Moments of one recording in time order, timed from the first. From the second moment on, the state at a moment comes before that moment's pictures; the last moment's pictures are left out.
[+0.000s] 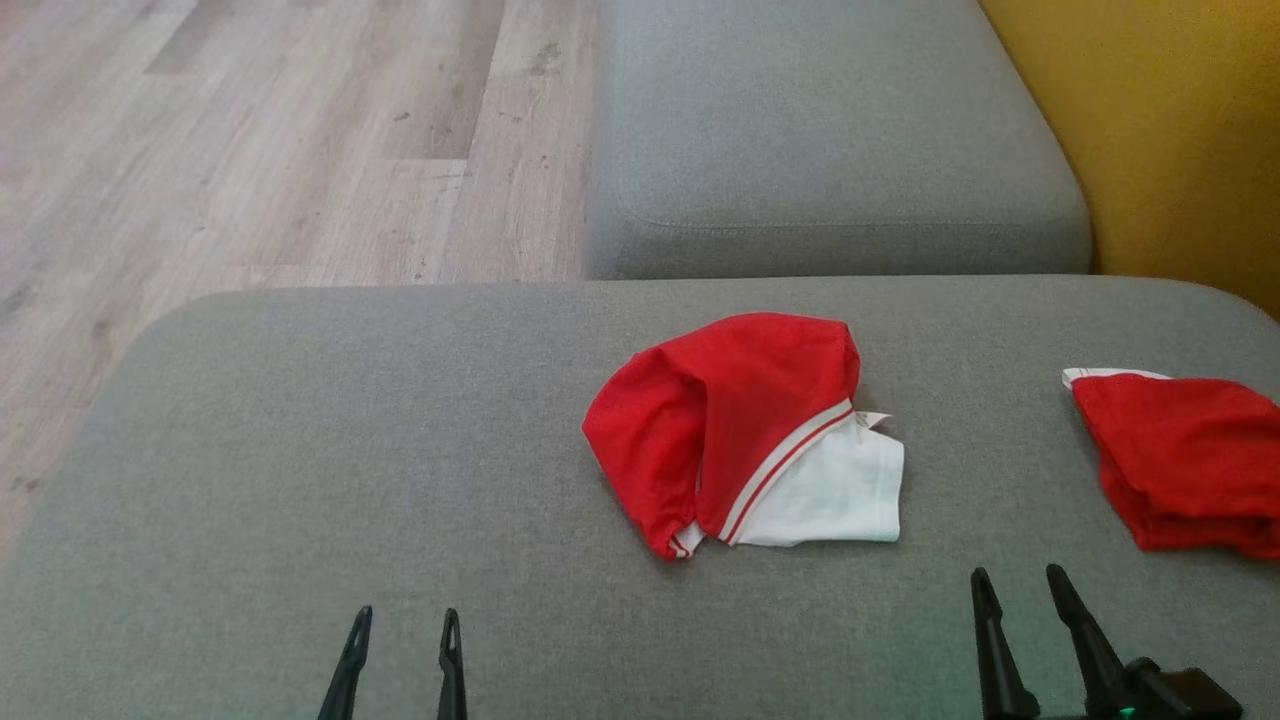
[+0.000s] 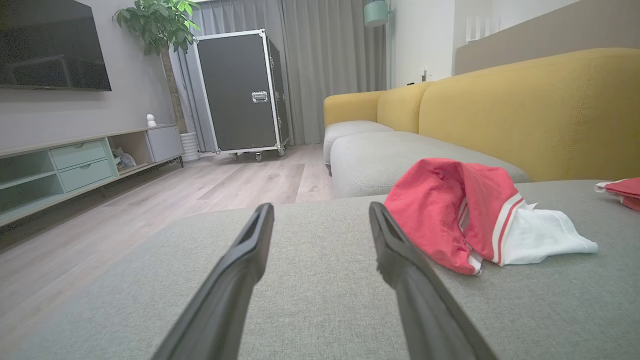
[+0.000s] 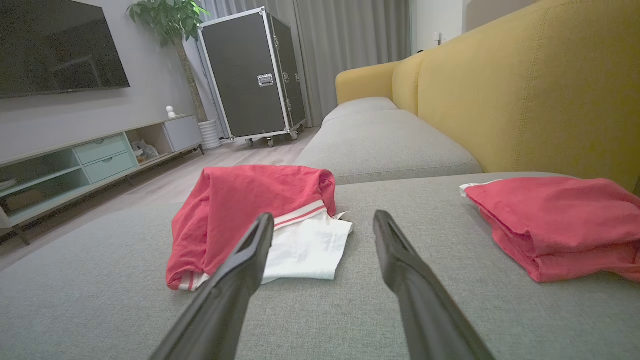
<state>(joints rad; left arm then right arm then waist) 0.32 0.09 -0.26 0.01 -0.03 0.18 -0.25 0.28 -0.04 0.05 0.13 0.19 0.13 -0.25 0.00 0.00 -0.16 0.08</state>
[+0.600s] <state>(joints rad) 0.03 0.07 -0.45 0.20 0.00 -0.01 -0.25 0.21 -0.05 0.07 0.10 0.15 0.13 -0.25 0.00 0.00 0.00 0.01</state>
